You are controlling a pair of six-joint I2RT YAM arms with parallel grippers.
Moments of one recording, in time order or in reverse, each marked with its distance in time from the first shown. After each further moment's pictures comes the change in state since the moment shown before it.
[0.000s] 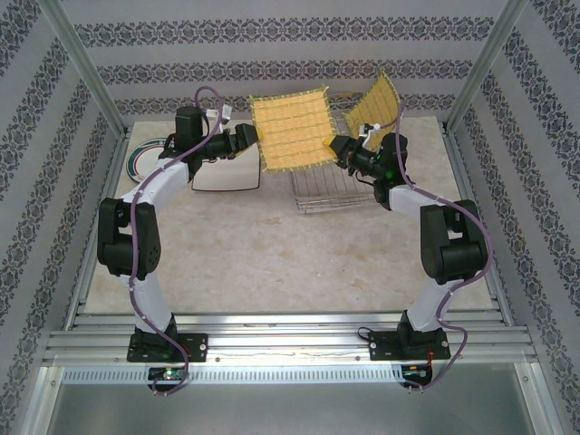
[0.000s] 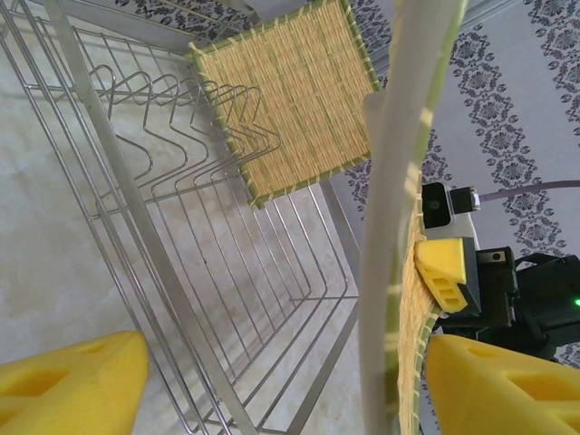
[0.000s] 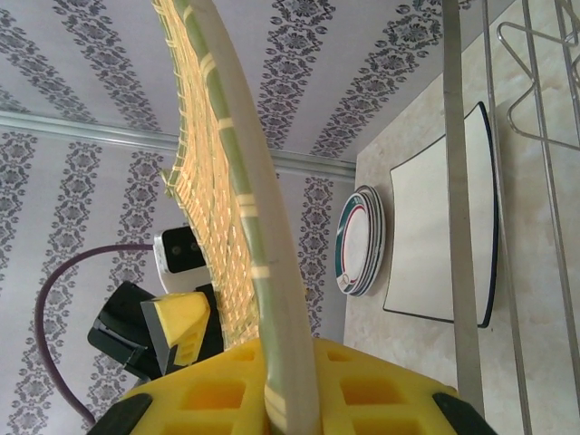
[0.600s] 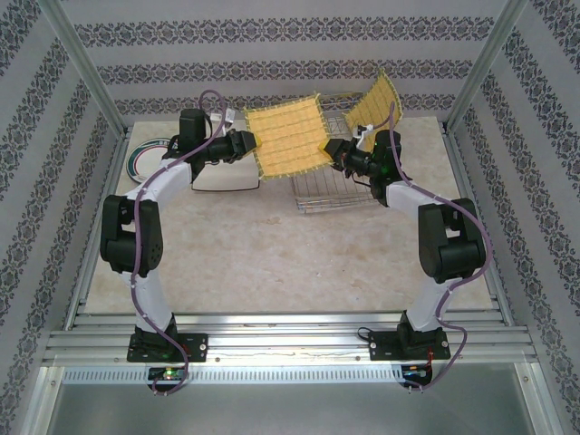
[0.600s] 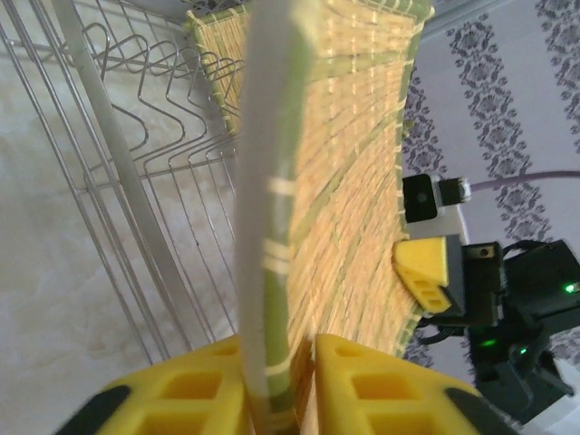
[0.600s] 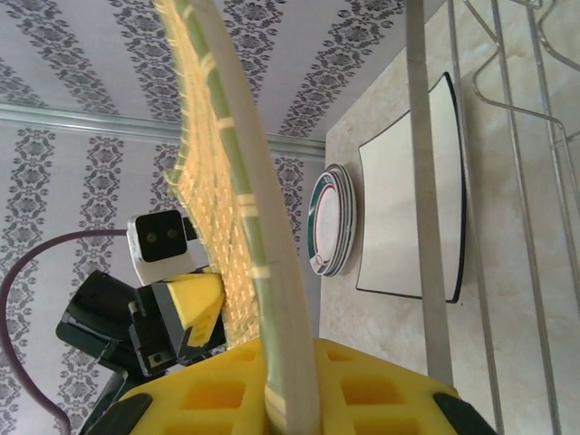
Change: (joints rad) left arm -0.006 0.030 0.000 0.002 0.032 -0.040; right arm 0.019 0.013 0.046 -0.159 -0.007 -0.076
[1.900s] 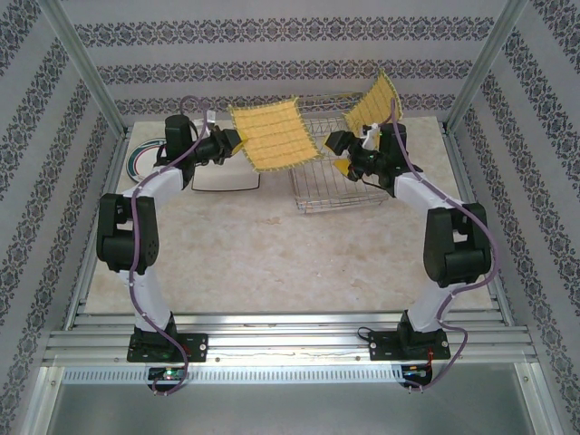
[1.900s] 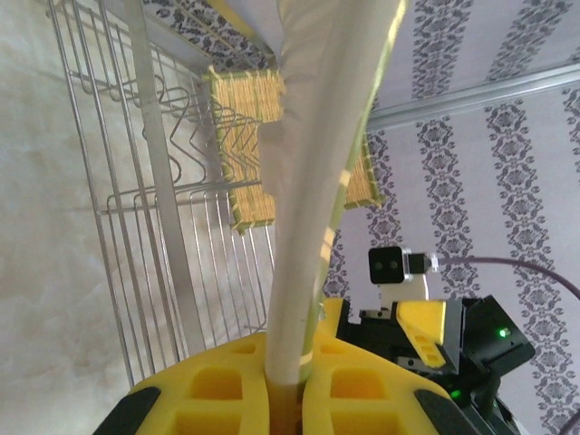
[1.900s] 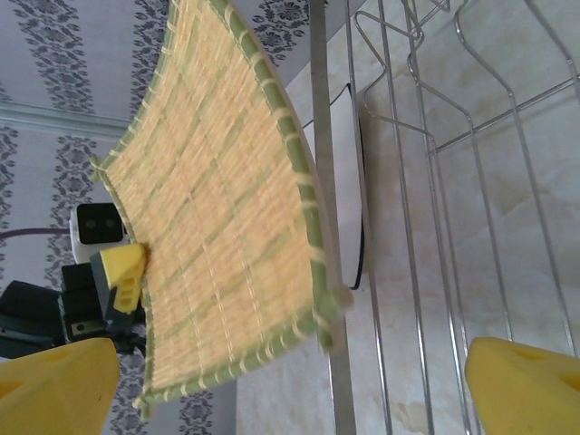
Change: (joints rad) left arm 0.087 0.008 -0.113 0.291 0.011 -0.315; right arm -0.042 -0.059 0.101 -0.451 0.055 -0.318
